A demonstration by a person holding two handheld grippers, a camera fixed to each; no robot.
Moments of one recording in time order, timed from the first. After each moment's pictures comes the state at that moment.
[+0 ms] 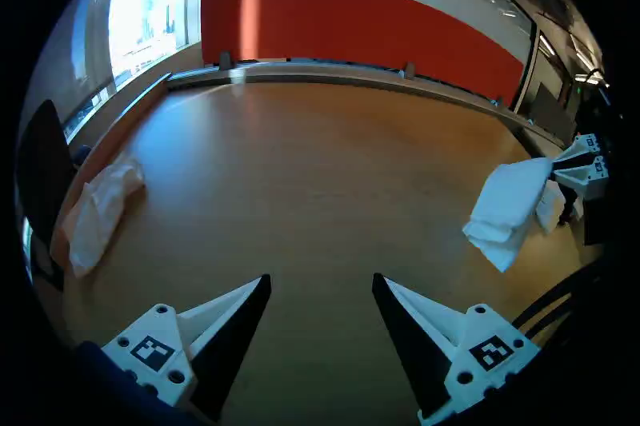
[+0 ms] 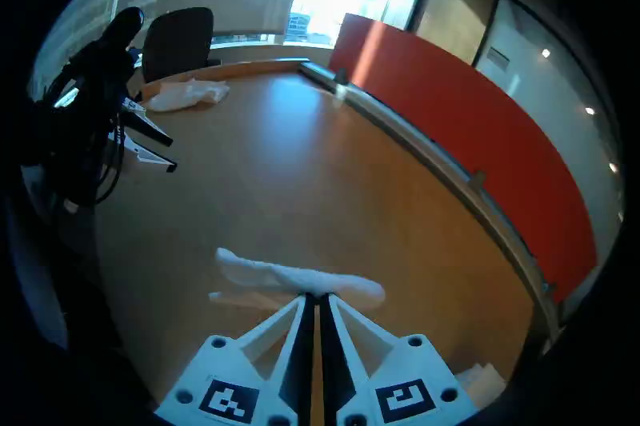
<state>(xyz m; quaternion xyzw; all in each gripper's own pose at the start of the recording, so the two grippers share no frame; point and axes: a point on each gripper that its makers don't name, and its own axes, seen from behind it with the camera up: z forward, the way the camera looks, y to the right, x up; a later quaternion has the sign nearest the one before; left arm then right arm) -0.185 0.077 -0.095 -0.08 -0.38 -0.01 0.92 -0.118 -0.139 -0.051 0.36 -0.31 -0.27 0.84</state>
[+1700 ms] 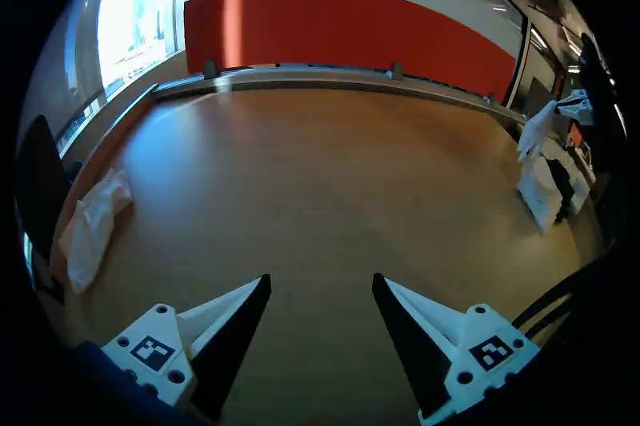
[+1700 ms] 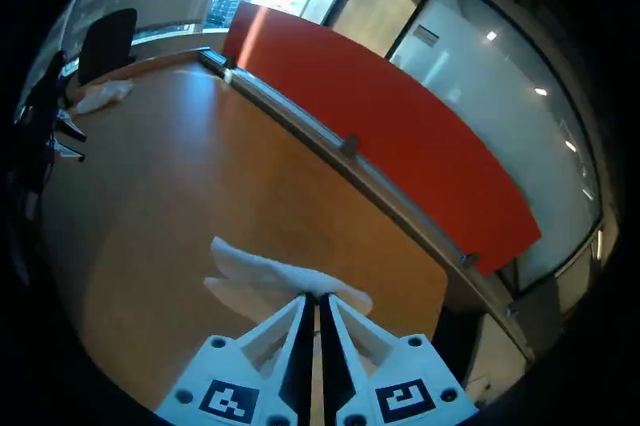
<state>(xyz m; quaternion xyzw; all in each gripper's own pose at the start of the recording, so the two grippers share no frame) -0.181 0.103 -0.077 -0.10 -0.38 0.01 0.92 -0.028 0.089 0.066 0.21 -0.31 -0.30 0.88</state>
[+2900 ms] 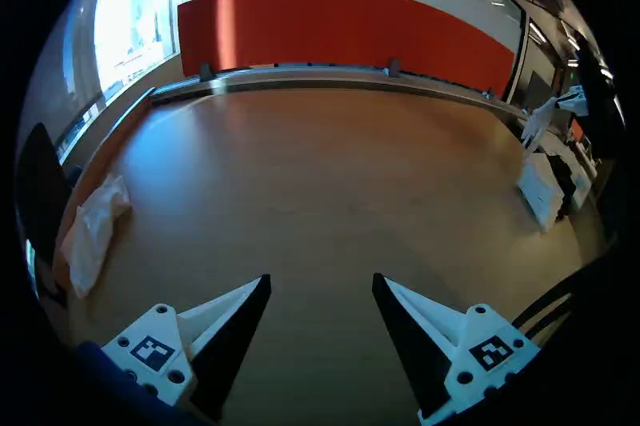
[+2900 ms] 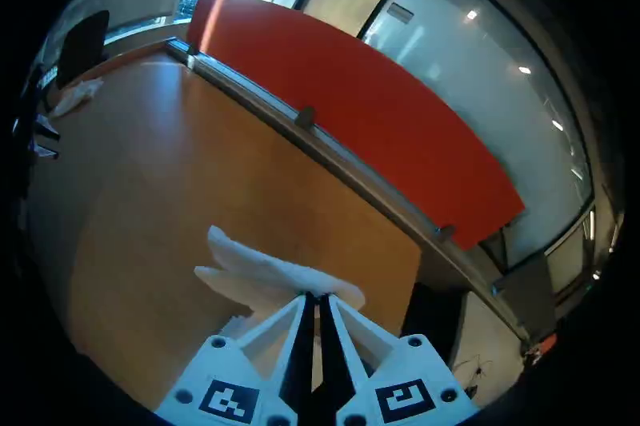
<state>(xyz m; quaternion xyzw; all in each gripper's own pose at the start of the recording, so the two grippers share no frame) -0.179 0.116 -0.074 -0.10 -0.38 0.02 0.92 -0.027 0.181 0.089 0.15 -0.35 -0.30 0.88</state>
